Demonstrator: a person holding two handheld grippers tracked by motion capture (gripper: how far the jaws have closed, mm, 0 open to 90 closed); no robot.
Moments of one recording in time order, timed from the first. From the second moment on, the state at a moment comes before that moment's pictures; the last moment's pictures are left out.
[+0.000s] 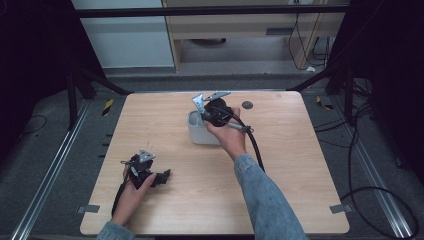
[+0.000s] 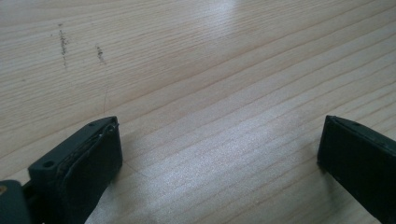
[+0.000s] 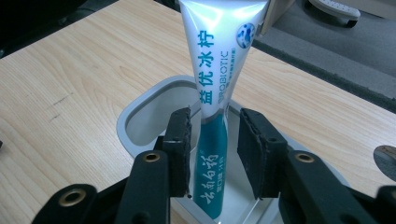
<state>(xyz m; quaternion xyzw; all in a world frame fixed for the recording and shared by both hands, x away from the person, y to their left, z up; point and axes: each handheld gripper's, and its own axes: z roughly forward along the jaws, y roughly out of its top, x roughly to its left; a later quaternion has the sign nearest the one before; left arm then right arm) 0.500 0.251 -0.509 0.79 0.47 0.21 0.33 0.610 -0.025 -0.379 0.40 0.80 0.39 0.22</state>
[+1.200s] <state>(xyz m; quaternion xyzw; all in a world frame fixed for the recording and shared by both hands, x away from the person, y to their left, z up) 0.500 0.251 -0.508 0.79 0.47 0.21 0.33 0.585 -0.064 -0.361 0.40 0.78 0.43 0.23</state>
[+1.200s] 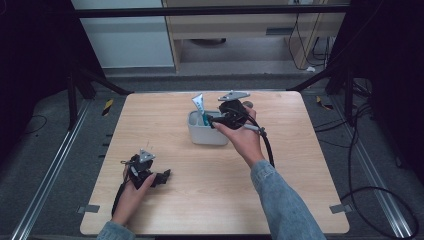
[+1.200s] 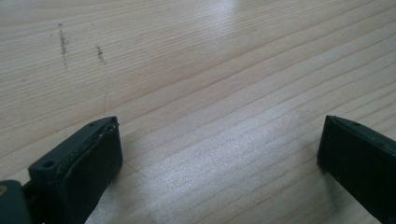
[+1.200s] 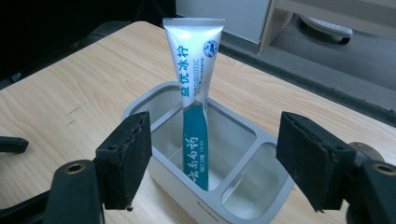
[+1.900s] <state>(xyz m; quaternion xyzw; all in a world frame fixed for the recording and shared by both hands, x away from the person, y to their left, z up) 0.500 0.251 -0.509 0.79 0.47 0.21 0.33 0.559 -0.100 -0.355 0.40 0.77 0.43 0.25</state>
